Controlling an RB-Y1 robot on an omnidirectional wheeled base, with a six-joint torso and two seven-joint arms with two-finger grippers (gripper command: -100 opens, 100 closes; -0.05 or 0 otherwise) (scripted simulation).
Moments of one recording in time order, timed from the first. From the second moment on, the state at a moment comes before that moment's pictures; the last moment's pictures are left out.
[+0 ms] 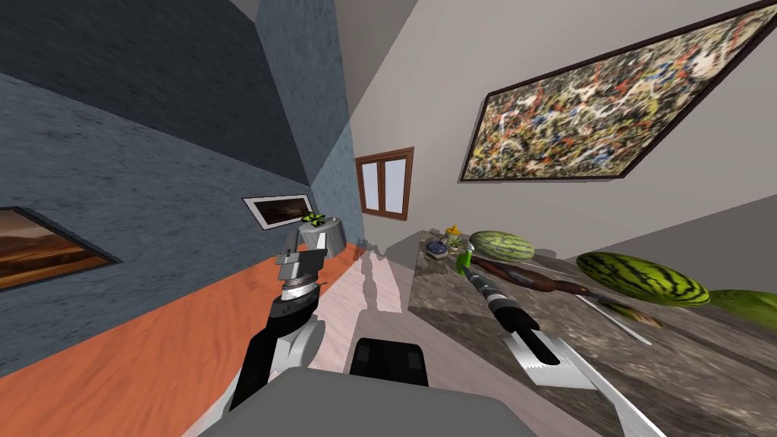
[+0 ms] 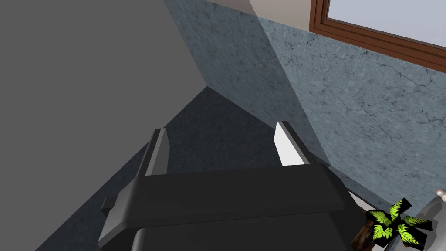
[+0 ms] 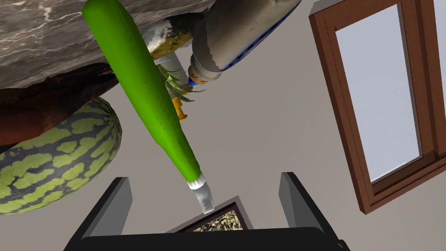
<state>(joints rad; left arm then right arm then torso) 0.54 -0.01 -0.07 -2.38 0.10 -0.59 0.03 0.38 -0.57 -0.15 -1.81 0.20 0.06 0.38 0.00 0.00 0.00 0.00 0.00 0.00</state>
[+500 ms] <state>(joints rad) 0.54 -0.01 -0.07 -2.38 0.10 -0.59 0.03 0.43 -0.64 -0.20 -1.77 0.25 0.17 0.43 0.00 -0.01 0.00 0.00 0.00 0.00</state>
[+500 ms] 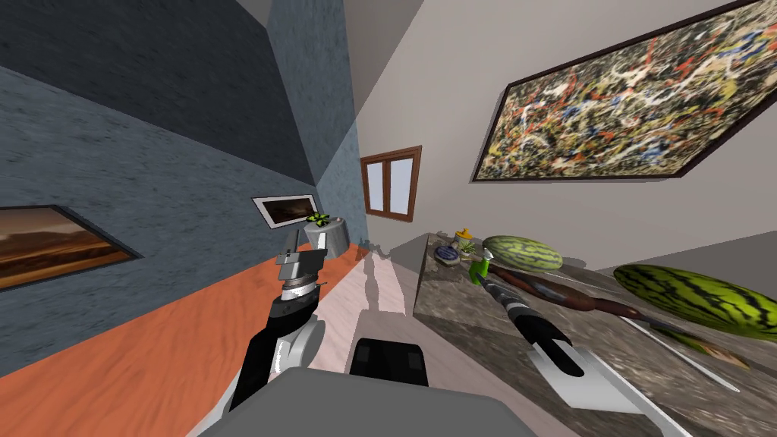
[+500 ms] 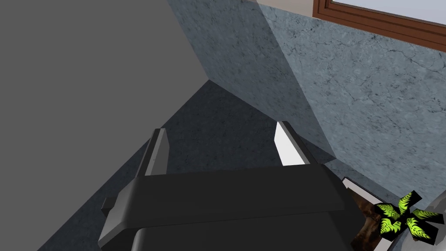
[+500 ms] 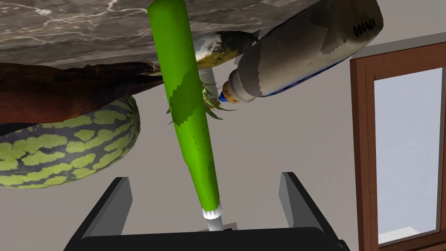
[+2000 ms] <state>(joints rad) 0.54 -0.01 -0.07 -2.38 0.10 -0.59 0.03 0.37 -0.75 -0.25 -1.54 0.51 0.16 0.19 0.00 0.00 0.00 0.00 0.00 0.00</state>
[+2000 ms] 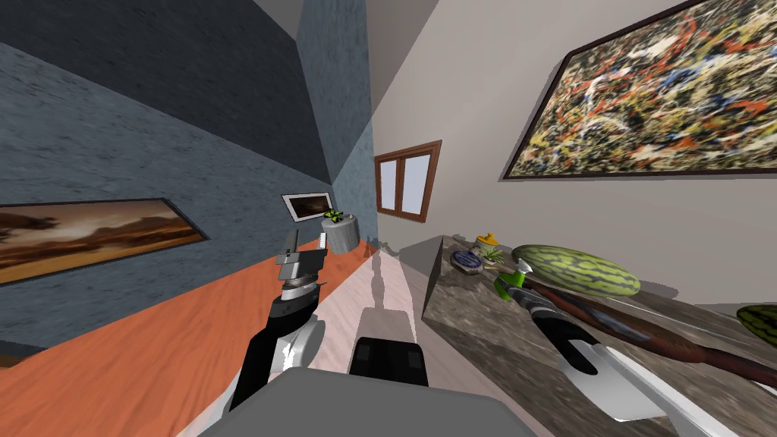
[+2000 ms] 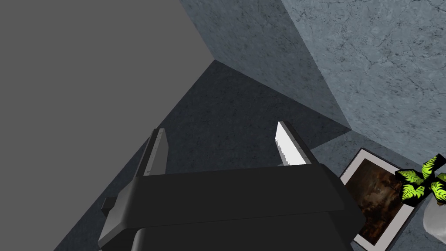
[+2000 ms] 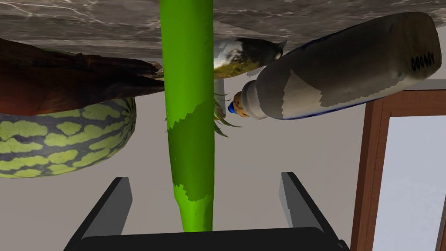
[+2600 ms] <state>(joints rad) 0.54 -0.01 -0.07 -2.38 0.10 -0.59 0.03 0.34 -0.79 -0.26 -1.42 0.64 0.13 0.03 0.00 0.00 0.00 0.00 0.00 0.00</state>
